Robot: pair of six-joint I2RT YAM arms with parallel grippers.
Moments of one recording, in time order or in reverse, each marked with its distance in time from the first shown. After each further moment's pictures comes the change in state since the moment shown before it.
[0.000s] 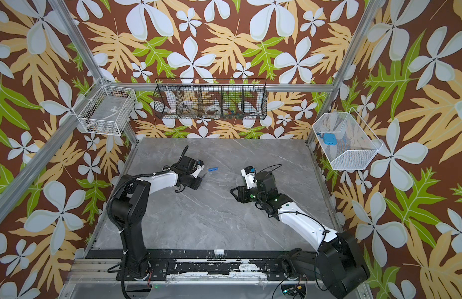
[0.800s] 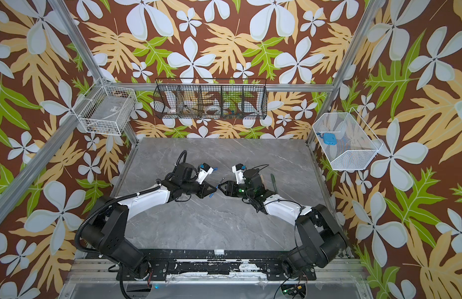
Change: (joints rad) left arm -0.124 -0.341 -0.275 0.290 0.494 -0.254; right arm 0.078 0.254 0.029 0.348 -0.058 0.308
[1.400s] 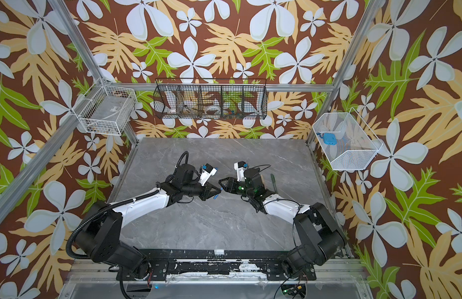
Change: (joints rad) left arm -0.066 -0.061 -0.023 0.042 0.031 -0.041; right arm -0.001 0.018 0.003 0.091 0.059 0.050
